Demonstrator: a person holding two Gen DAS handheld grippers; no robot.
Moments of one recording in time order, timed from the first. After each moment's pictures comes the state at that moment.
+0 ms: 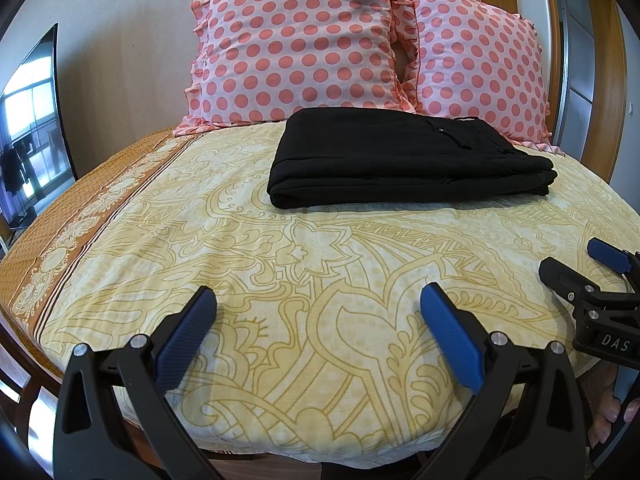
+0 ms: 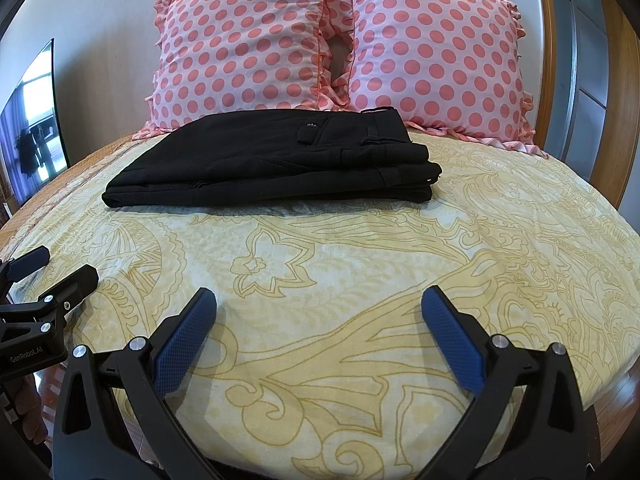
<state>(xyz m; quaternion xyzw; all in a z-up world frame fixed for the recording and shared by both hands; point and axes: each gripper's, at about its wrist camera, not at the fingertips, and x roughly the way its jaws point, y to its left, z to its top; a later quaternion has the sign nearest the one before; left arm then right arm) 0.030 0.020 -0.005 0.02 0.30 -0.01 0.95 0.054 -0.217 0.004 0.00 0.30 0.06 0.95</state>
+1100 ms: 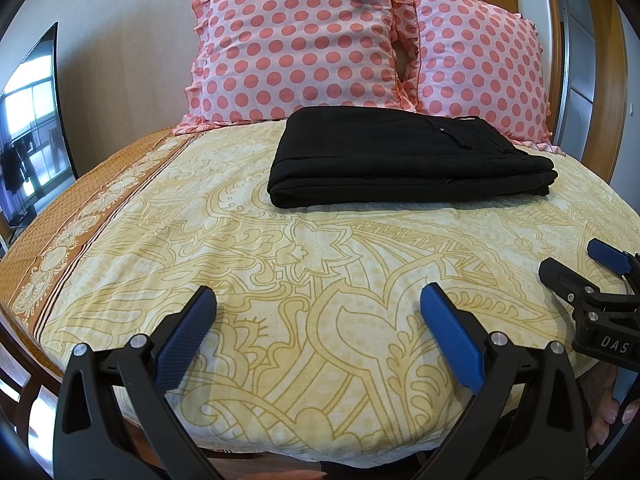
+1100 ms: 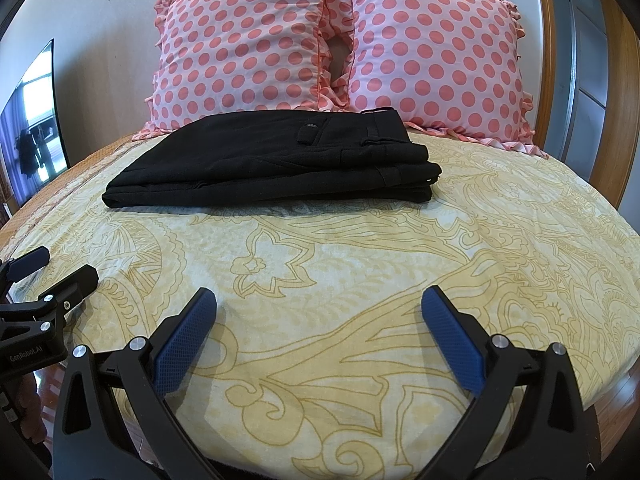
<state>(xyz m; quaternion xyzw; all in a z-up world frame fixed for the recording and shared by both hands) 0.031 0.018 -0.003 0.02 0.31 -0.01 0.95 0.054 -0.217 0.004 0.00 0.30 0.07 0.95</state>
